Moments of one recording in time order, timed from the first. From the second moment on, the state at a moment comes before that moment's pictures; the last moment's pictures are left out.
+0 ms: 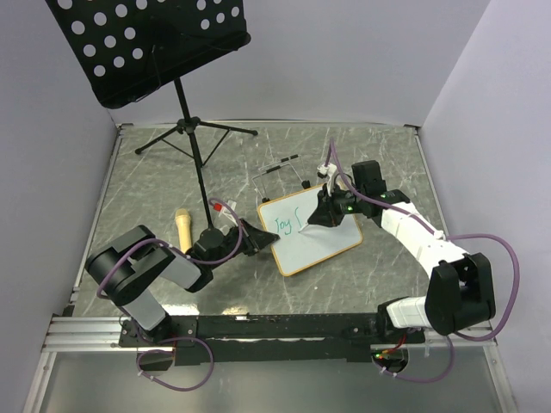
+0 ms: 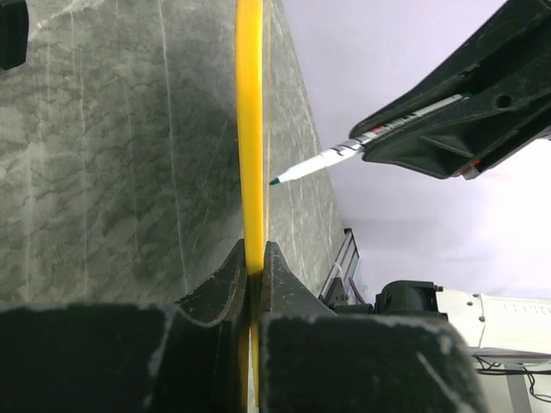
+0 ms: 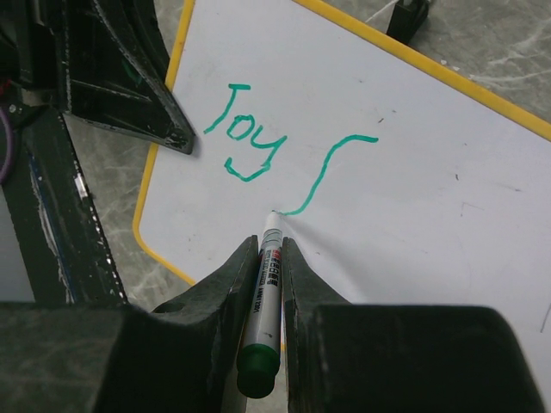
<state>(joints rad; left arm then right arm) -0.76 1.62 0.30 1.25 0.17 -1.10 0.28 1.33 0.93 -0.43 -0.81 -0.30</state>
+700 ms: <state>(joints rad) -0.75 1.66 0.30 1.27 0.18 -1.12 0.29 1.31 0.93 -0.33 -0.76 -0.24</state>
